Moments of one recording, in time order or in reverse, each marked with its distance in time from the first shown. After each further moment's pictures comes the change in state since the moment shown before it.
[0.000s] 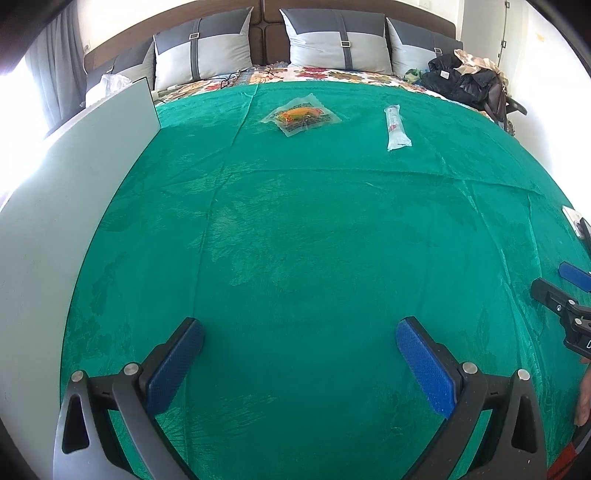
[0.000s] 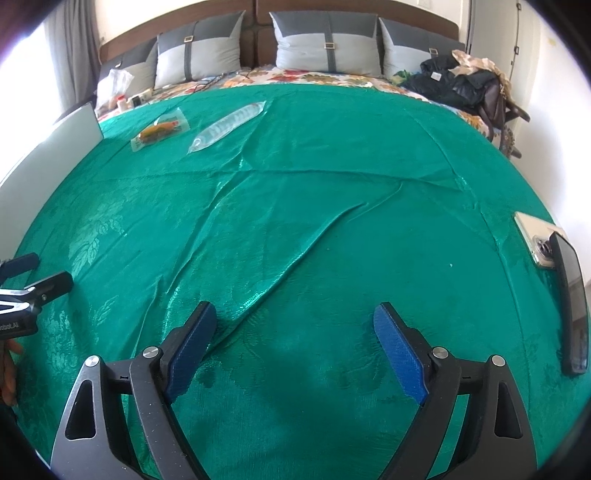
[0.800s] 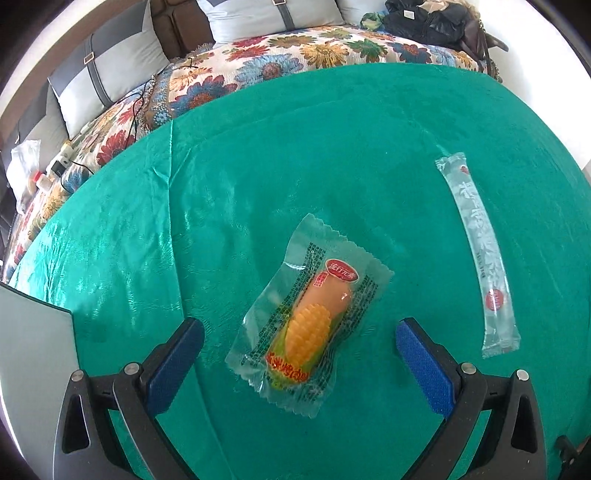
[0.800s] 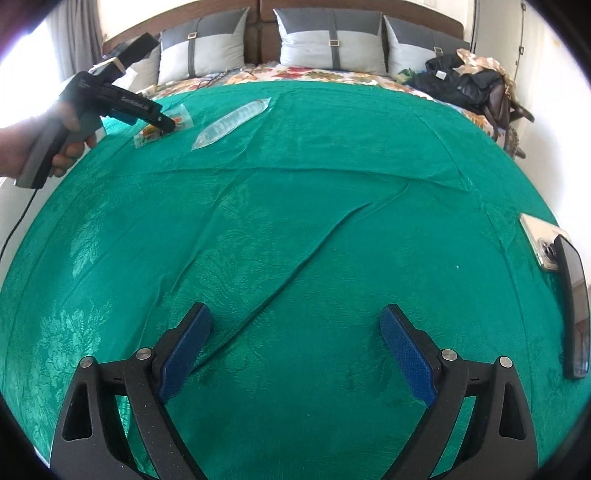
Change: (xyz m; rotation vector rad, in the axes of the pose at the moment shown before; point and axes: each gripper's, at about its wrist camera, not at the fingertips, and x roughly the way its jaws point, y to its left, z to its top) left arm 0.144 0.007 0.232 0.299 0.190 -0.069; right arm 0.003 0.005 0.001 -0.008 0.012 0.010
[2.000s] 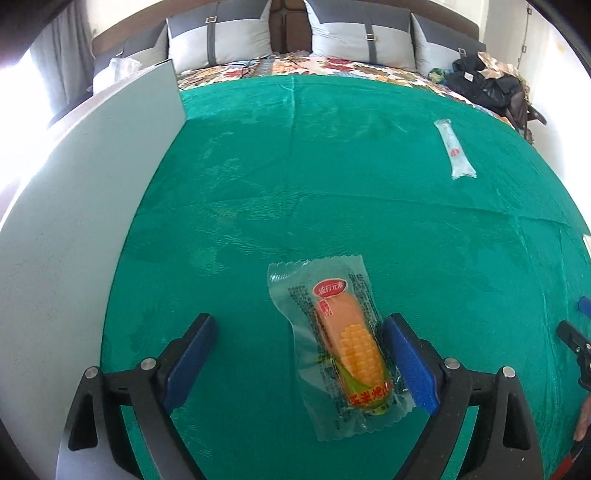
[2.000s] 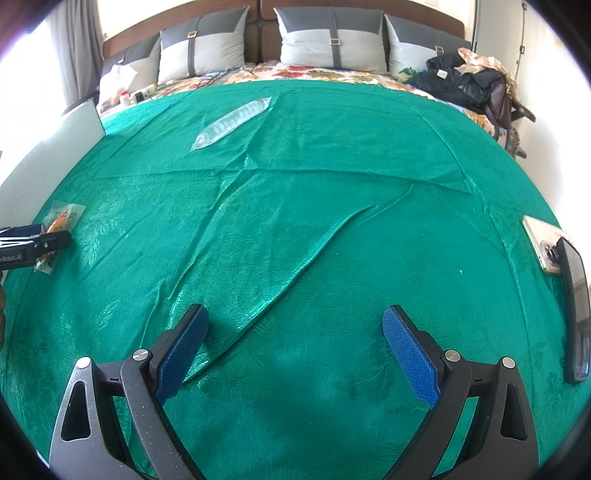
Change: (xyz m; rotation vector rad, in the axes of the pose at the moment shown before) left arm -0.083 -0.011 -0.220 -0.362 -0.147 0.091; right arm 0.002 0.000 0.001 0.000 0.005 0.002
